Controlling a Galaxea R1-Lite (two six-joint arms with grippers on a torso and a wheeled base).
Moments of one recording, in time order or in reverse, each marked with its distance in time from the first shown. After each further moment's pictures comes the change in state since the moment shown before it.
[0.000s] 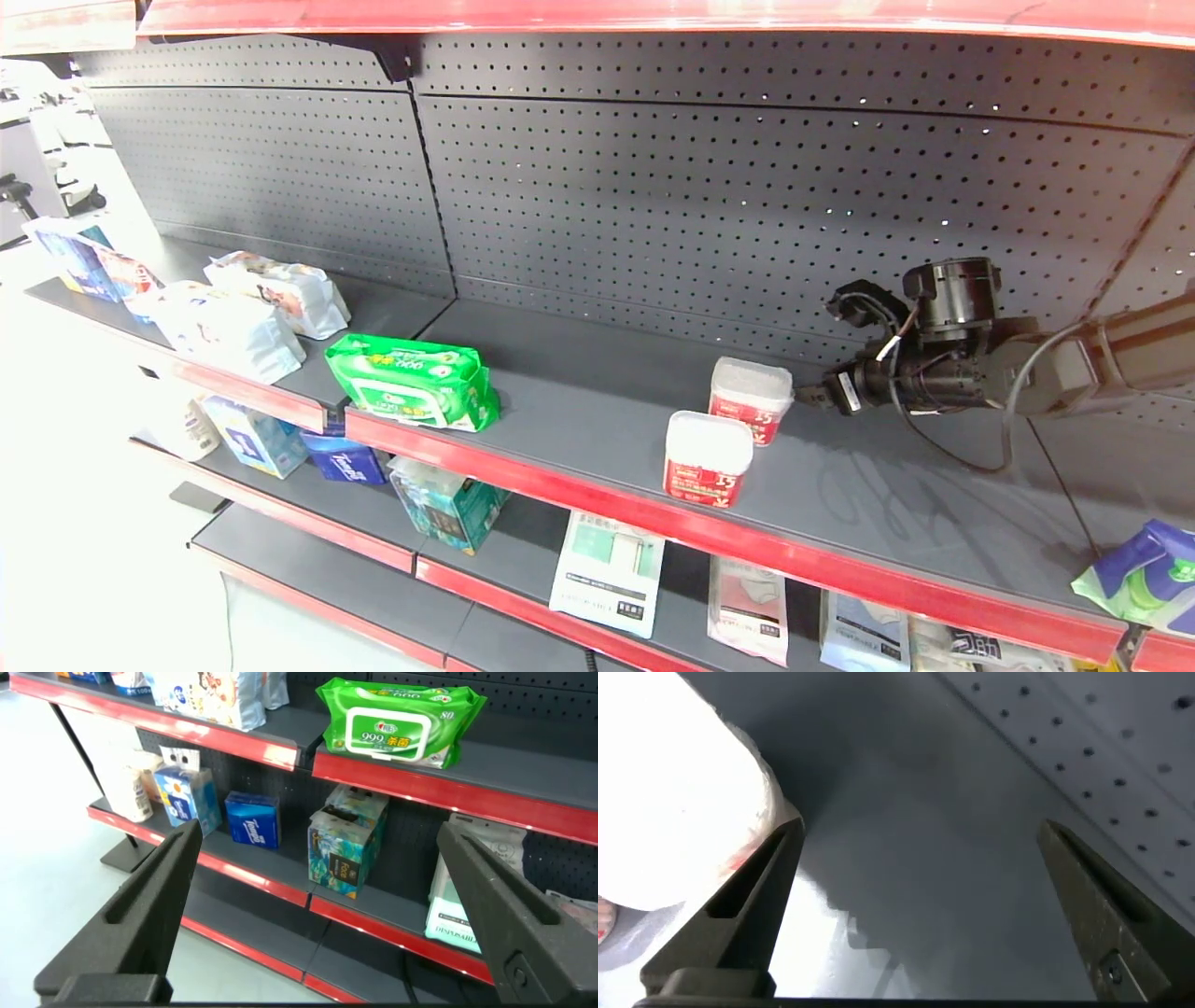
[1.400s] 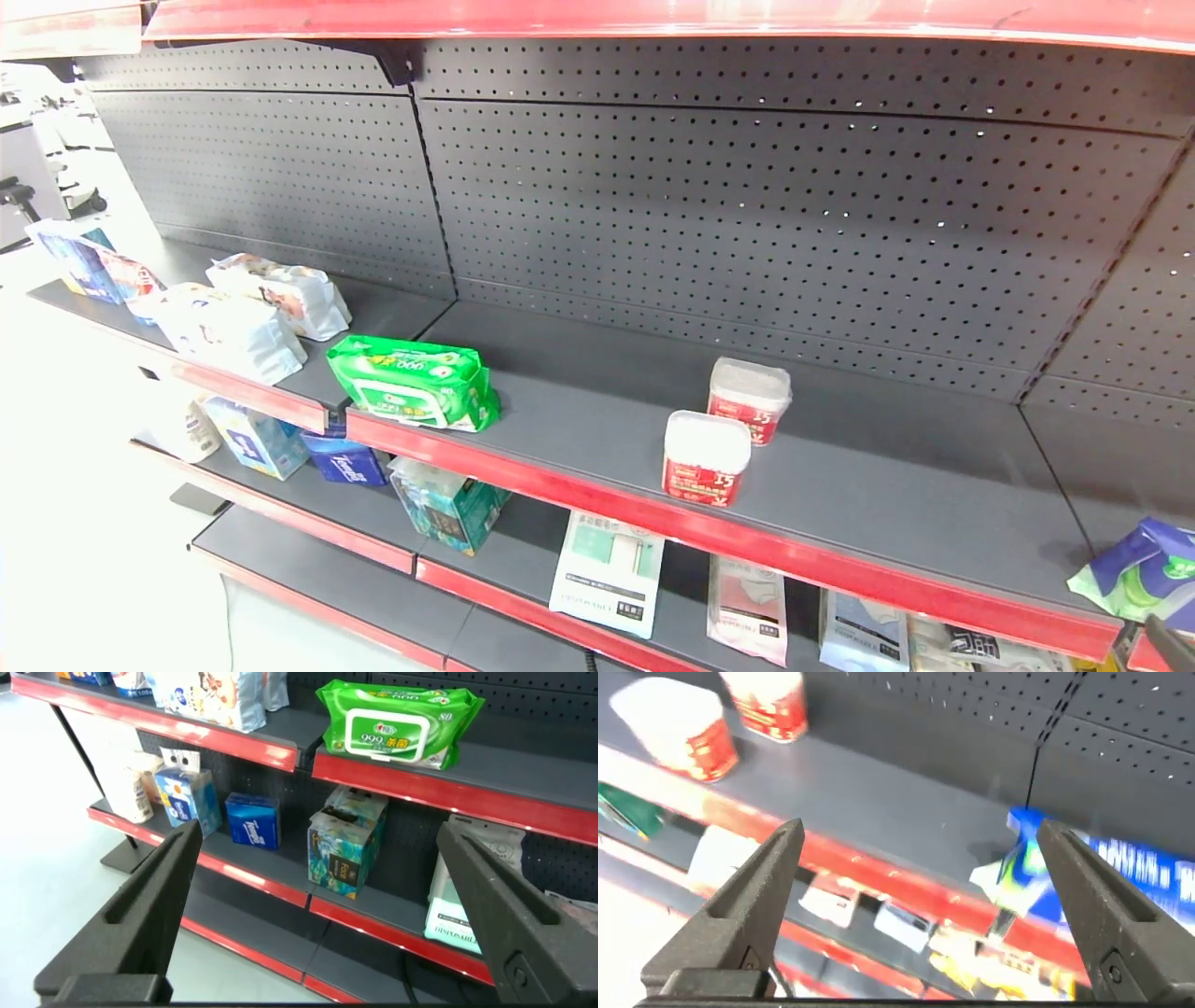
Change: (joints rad) left arm 0.000 0.000 0.000 0.000 0.000 0.000; right arm -0.183 -1.627 1.006 0.117 -0.016 0.181
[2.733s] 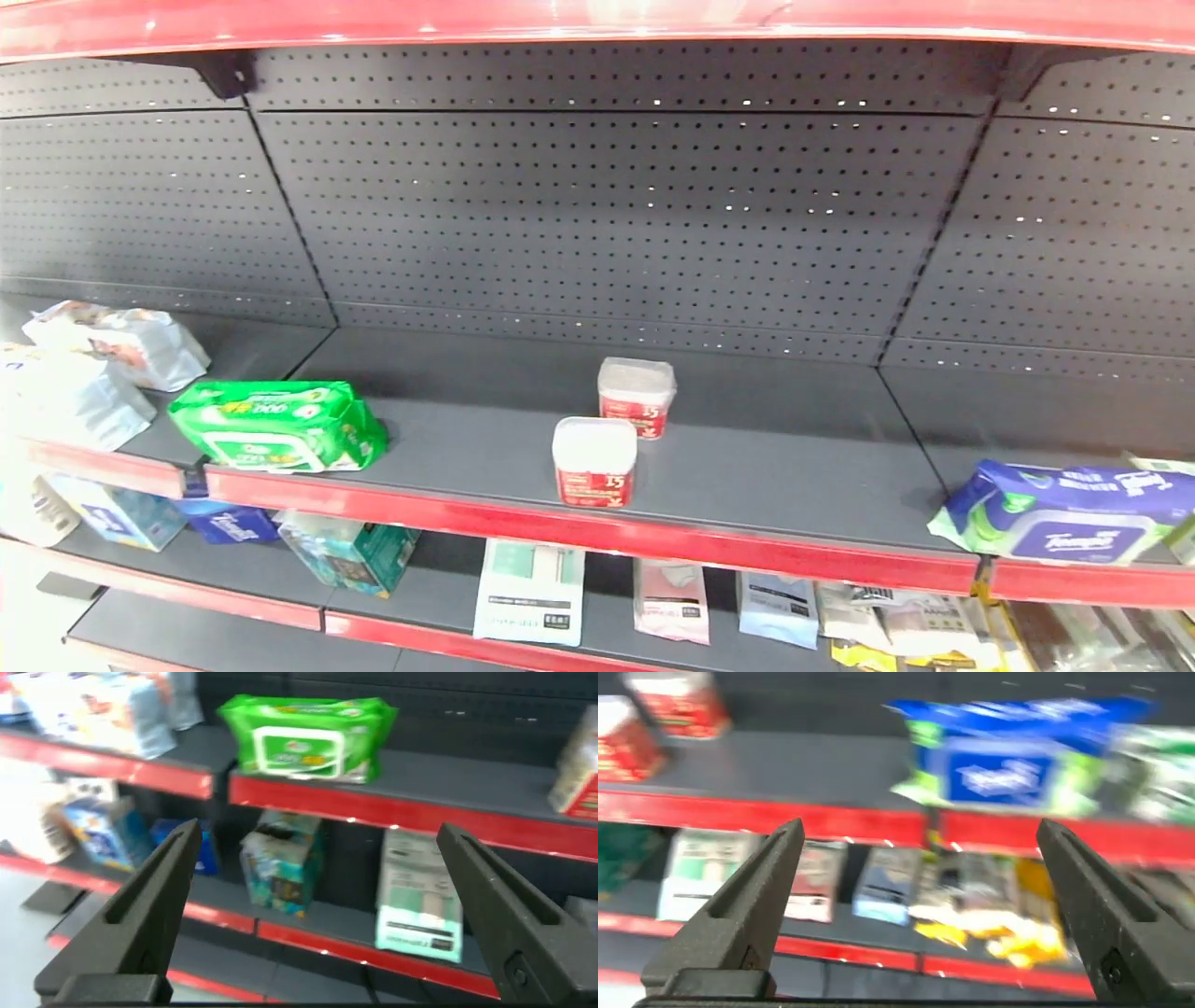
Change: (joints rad) left arm 0.000 0.000 0.000 0.000 0.000 0.001; right arm 0.005 -0.307 0.118 0.133 -0.046 0.144
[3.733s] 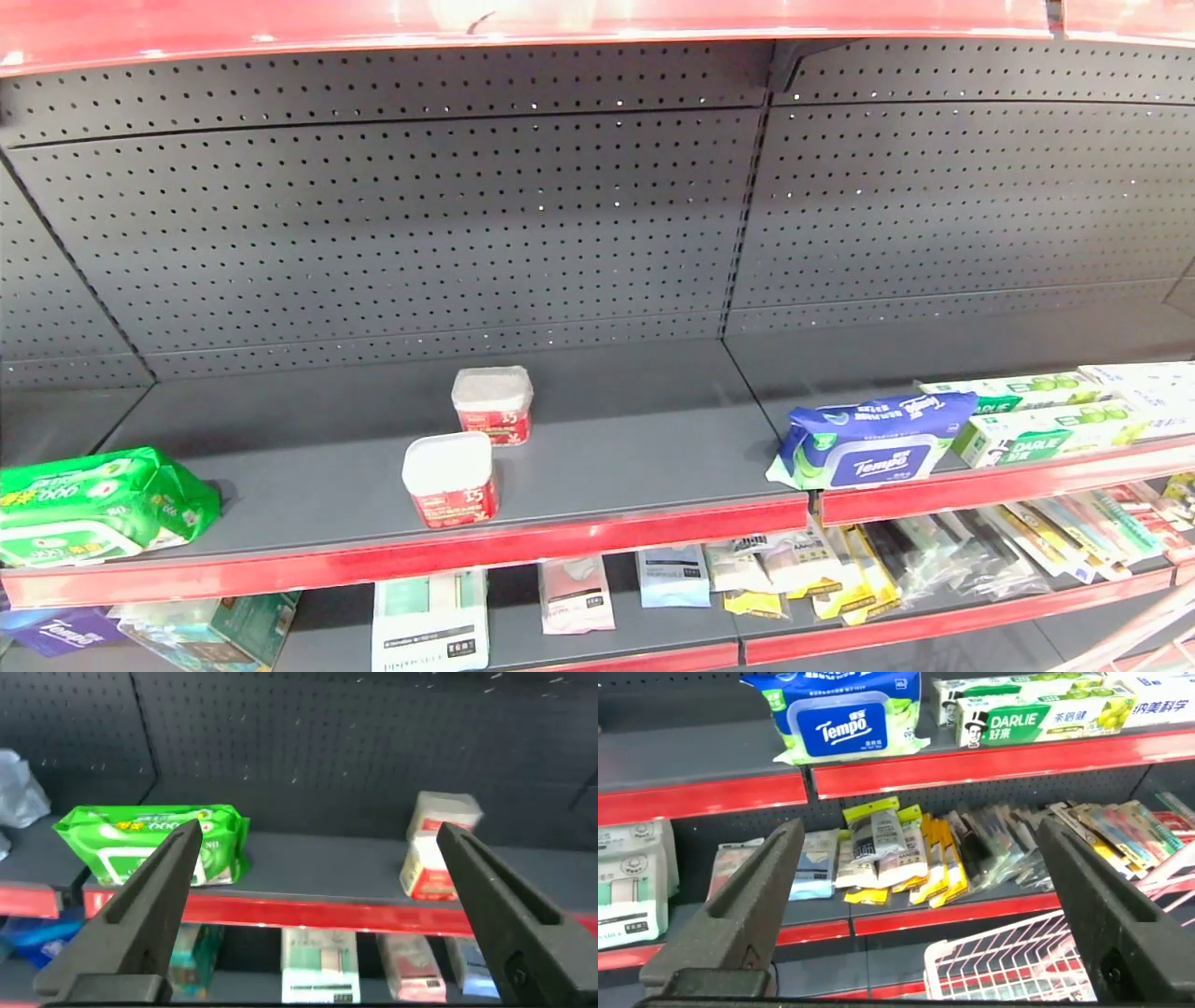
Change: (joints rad) left arm 0.000 0.374 -0.309 -0.063 0.025 -0.083; right arm 0.000 0.003 0.000 0.000 0.001 0.000
